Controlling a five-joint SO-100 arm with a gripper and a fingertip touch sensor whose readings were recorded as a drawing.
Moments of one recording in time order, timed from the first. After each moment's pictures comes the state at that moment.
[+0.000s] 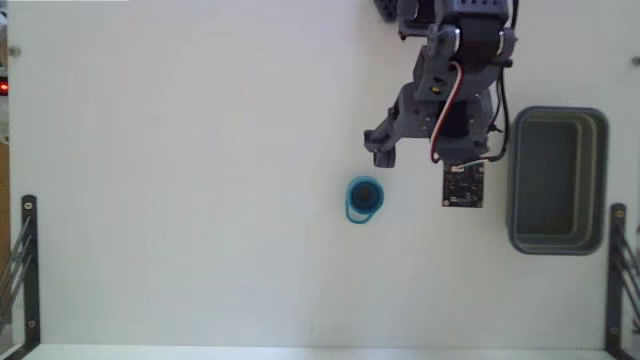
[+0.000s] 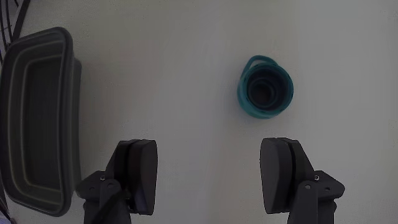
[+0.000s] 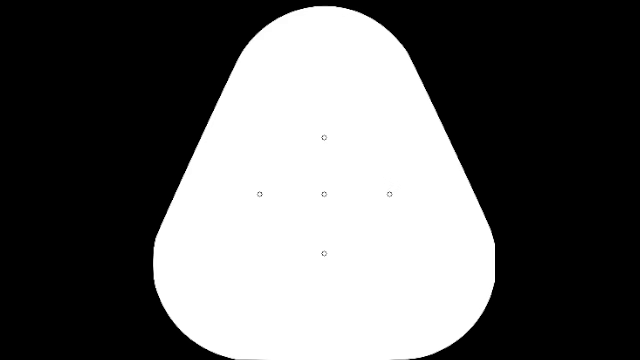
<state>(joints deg) -0.4 139.6 114.3 81.0 -0.3</state>
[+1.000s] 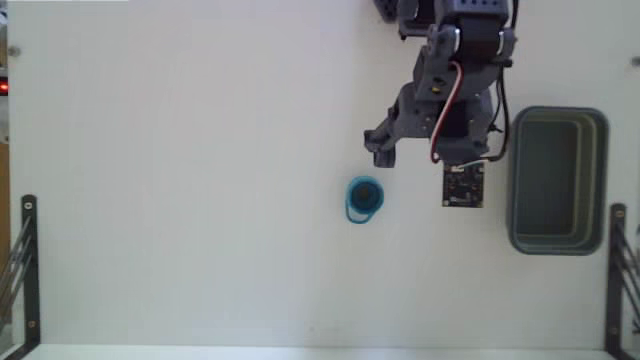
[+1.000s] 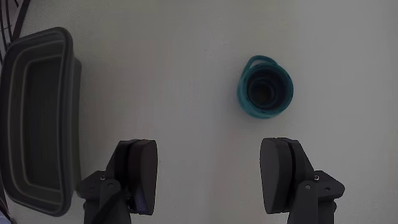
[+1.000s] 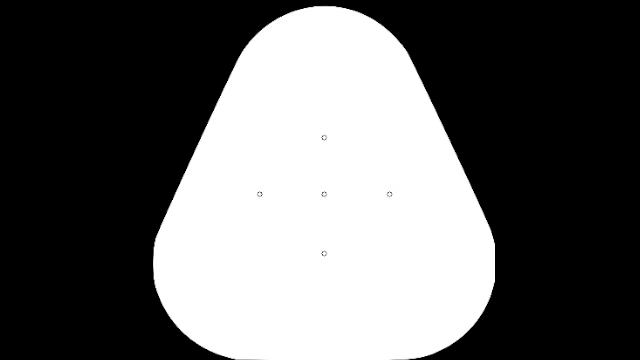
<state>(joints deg) -0.3 139.6 114.3 81.0 -0.3</state>
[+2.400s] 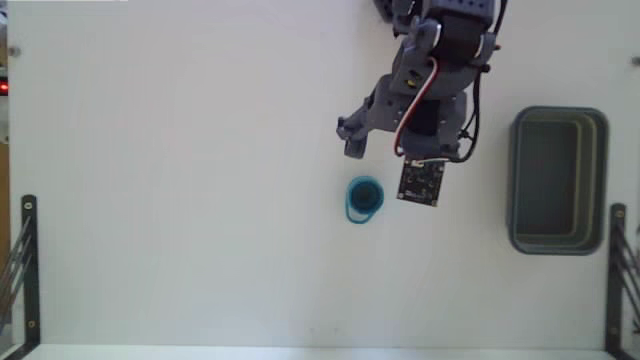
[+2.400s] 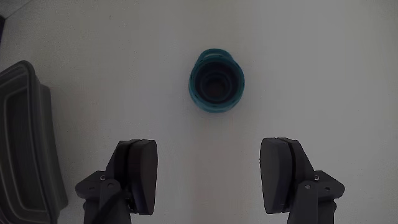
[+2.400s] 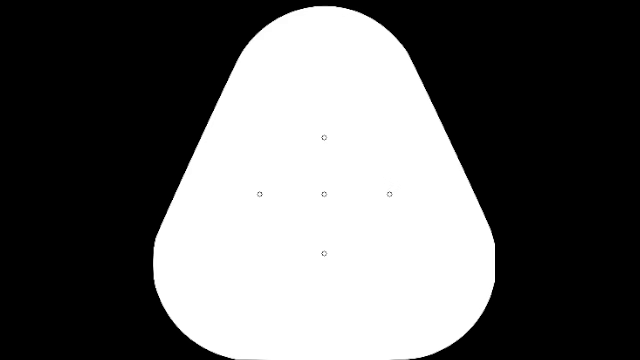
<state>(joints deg) 9.4 139.6 114.3 81.0 -0.3</state>
